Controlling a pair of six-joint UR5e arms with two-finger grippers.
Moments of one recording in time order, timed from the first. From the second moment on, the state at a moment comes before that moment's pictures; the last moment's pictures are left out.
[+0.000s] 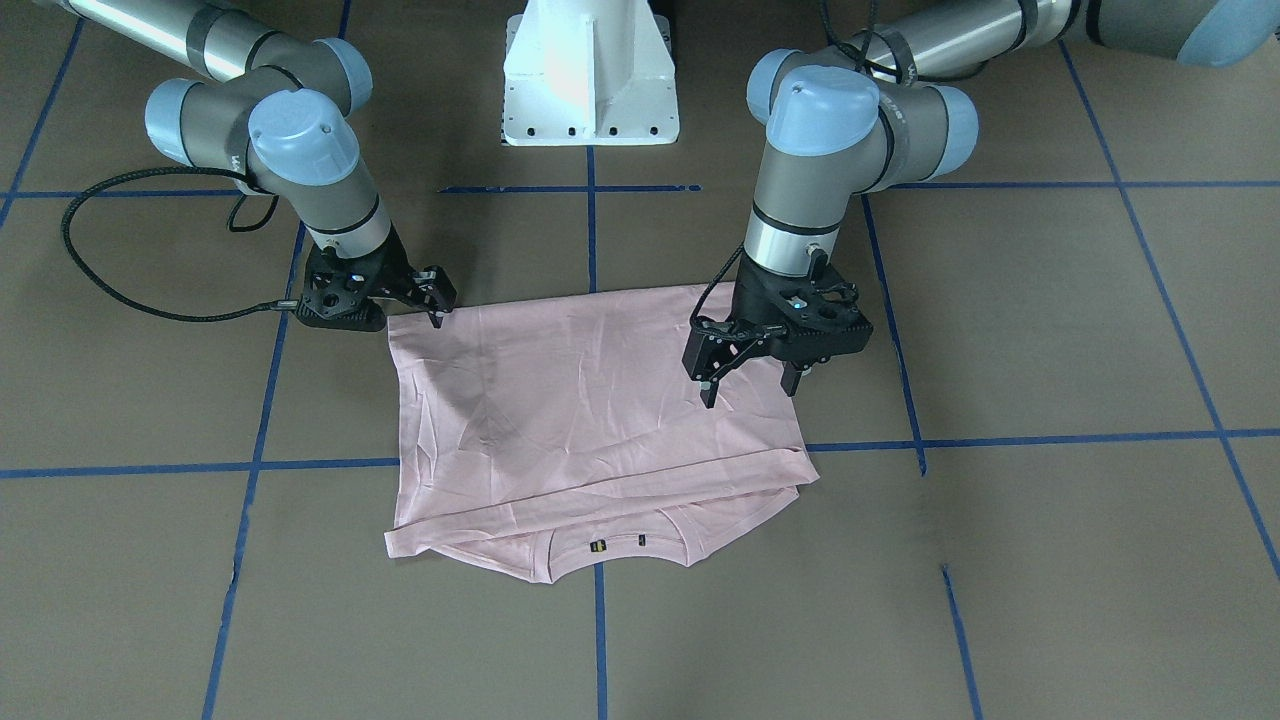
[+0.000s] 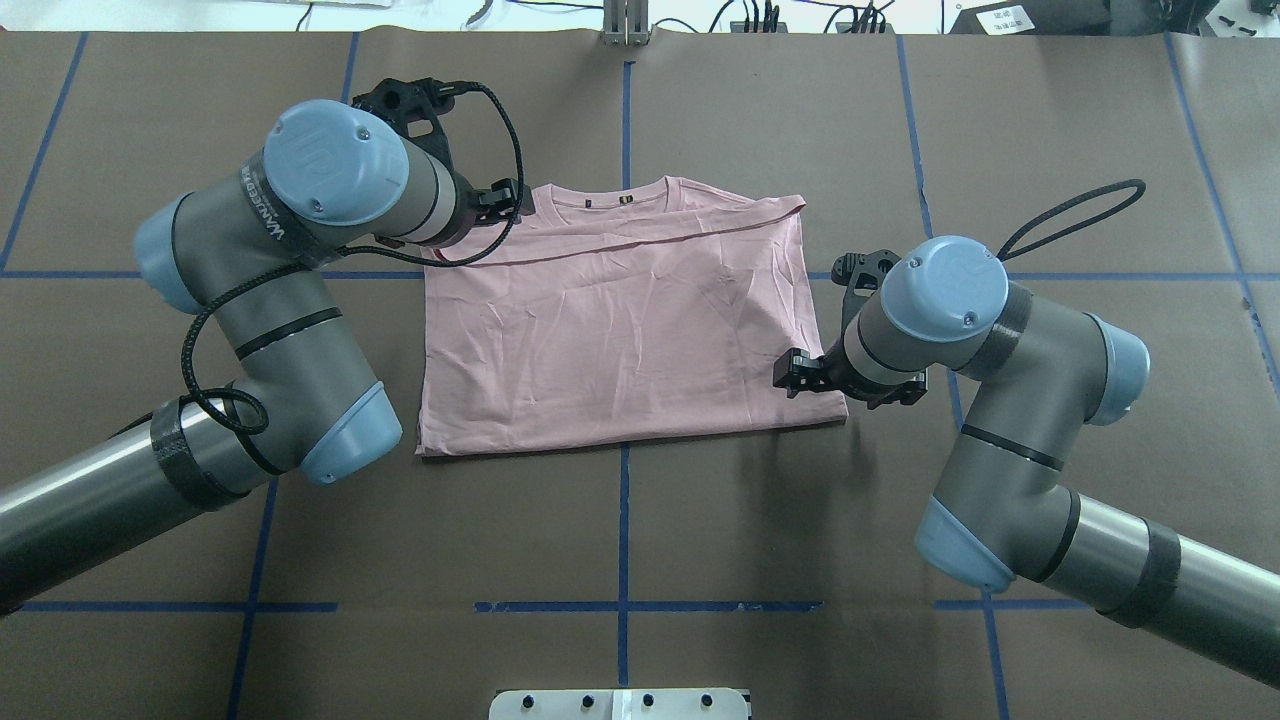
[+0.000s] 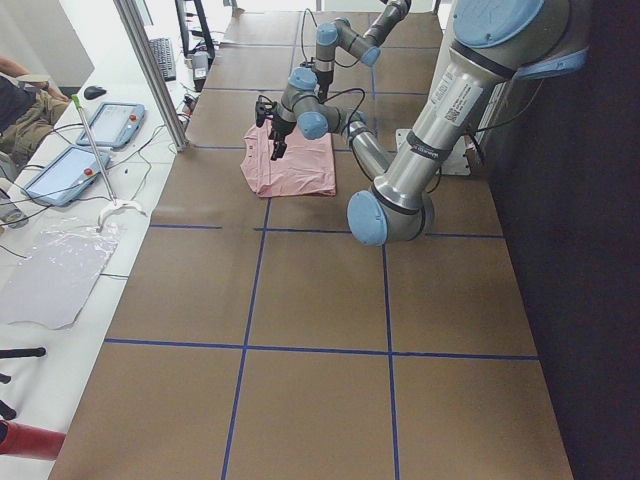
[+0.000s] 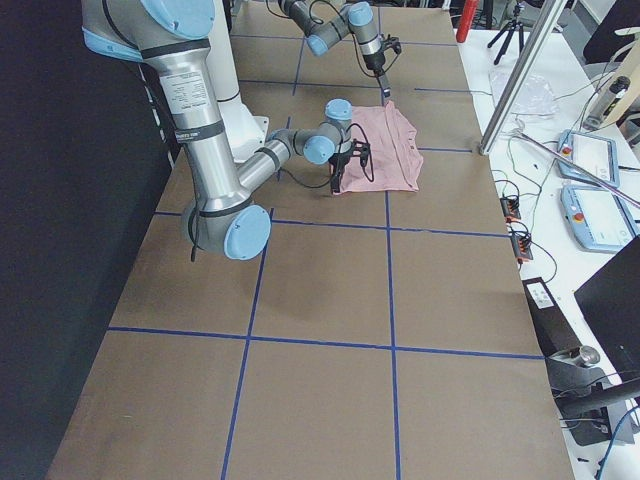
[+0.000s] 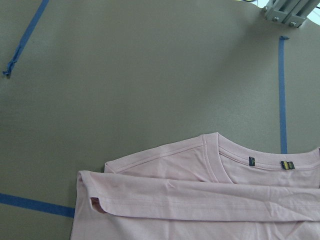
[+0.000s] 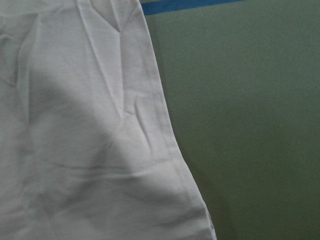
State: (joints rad) left arm -0.68 -2.21 -1.63 -1.82 -1.68 -1.34; right arm 0.58 -1.20 1.74 -1.40 1.92 1.29
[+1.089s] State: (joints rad) left arm -0.68 -2.21 -1.63 -1.82 -1.68 -1.34; right arm 0.58 -1.20 1.72 -1.39 1.93 1.29
